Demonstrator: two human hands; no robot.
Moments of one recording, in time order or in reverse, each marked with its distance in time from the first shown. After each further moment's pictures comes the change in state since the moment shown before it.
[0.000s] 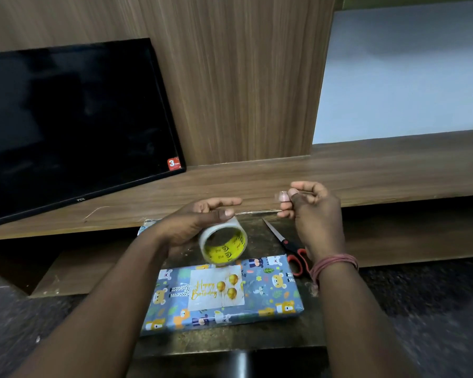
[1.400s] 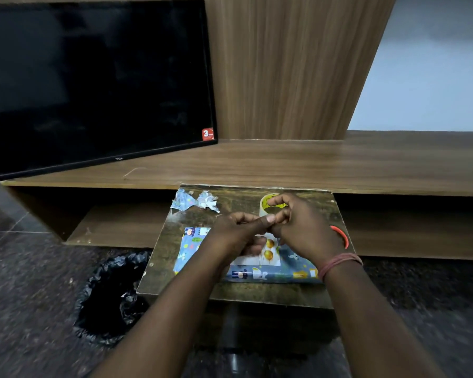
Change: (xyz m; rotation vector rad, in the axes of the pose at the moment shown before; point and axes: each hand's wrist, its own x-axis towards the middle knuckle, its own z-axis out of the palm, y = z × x) left_hand -0.060 -0.068 0.038 -0.124 0.471 -0.080; right_hand -0.069 0.029 0.042 -0.746 -0.546 -0.059
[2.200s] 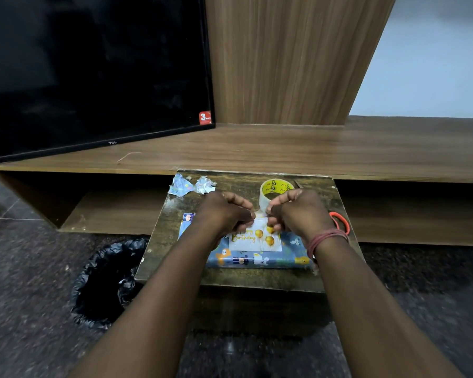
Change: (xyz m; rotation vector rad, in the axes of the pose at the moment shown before) left_hand 0.017 0.009 -0.020 0.196 0.090 -0.016; right_hand 0.012 0.000 0.019 0.376 0.102 0.410
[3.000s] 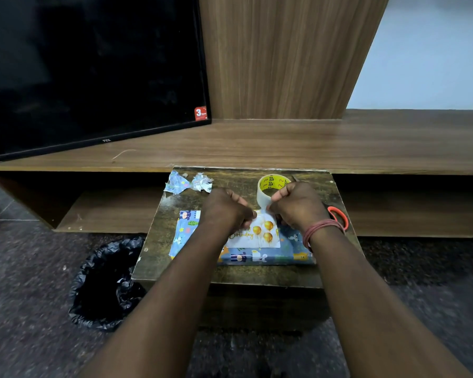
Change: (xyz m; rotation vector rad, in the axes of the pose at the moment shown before) left_hand 0.006 0.002 0.017 0.092 0.127 -0.034; right_hand 0.019 0.005 -0.003 -0.316 0.075 -0.039
